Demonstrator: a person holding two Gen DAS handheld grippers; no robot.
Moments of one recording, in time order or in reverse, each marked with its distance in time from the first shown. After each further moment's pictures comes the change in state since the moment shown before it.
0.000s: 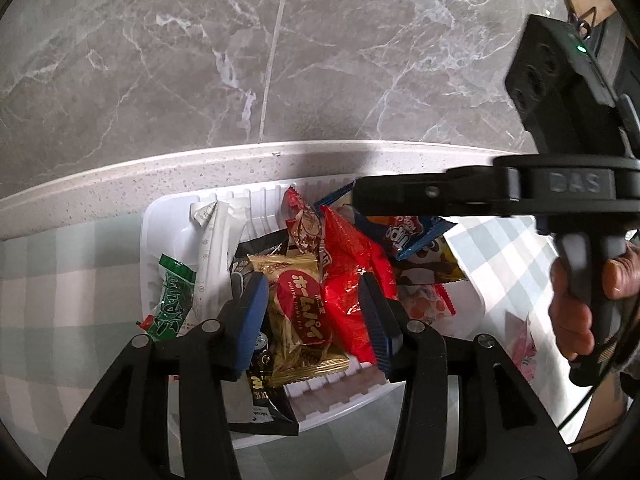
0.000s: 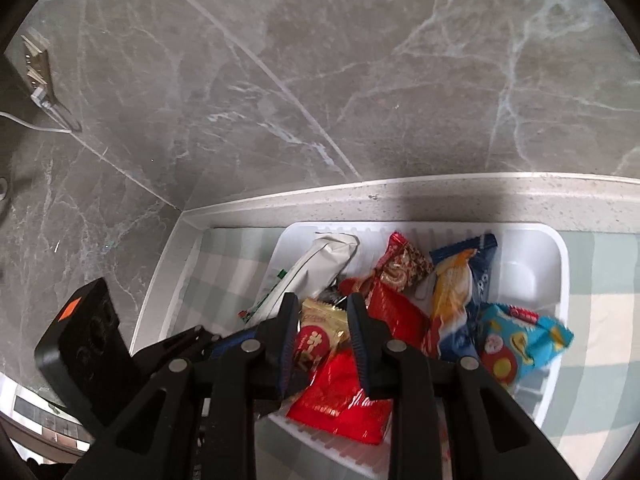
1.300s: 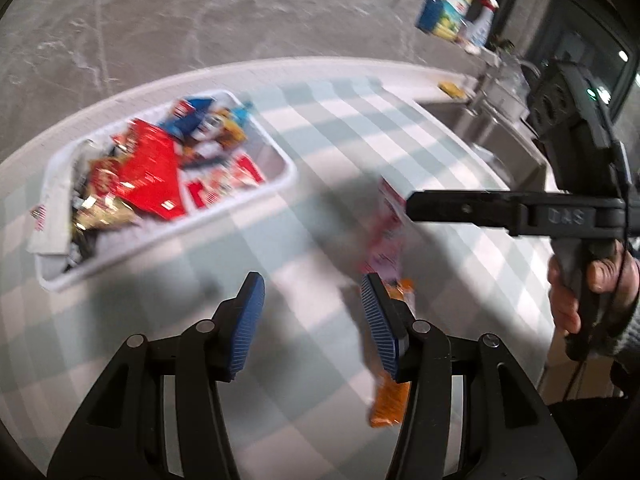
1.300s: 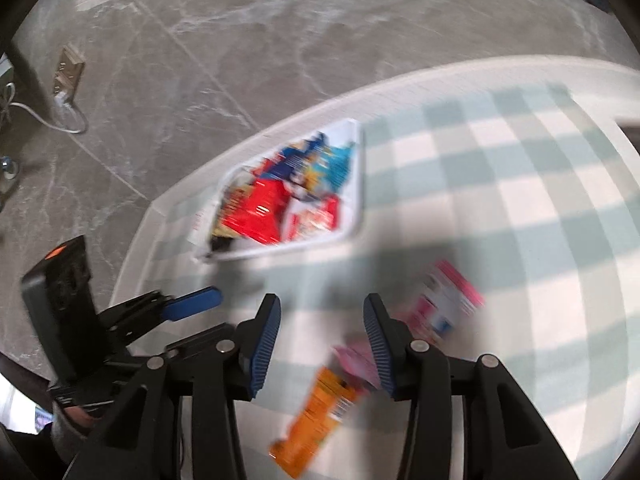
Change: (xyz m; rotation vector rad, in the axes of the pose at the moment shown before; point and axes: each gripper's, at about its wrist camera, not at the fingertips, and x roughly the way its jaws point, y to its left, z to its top) left arm -0.046 -0.169 -0.120 0.213 0.145 -0.149; right arm -0.158 -0.047 -0.193 0.140 -0.125 -0.228
